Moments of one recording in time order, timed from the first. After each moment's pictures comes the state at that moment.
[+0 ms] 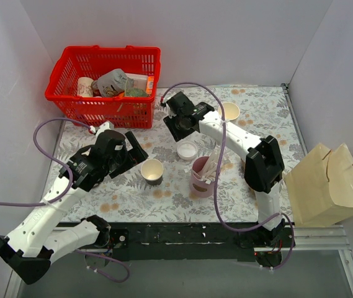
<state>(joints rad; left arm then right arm) -0.63 0.93 1.10 -0.94 -0.23 -0.98 0.78 1.98 1.83 -0.79 0.07 0.10</state>
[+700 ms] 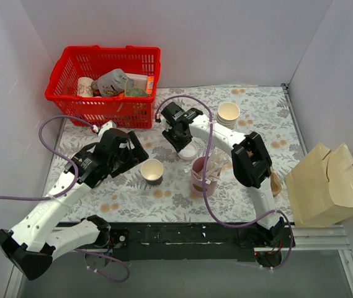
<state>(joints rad) -0.63 0.98 1.10 -0.95 -0.25 -0.98 0.79 2.14 1.85 -0.88 0.01 -0.03</state>
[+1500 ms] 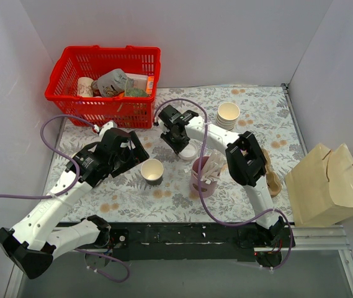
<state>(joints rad) -0.63 0.99 1.10 -0.94 -0.25 -0.98 0.80 2.20 1.88 -0.88 0.00 -0.03</state>
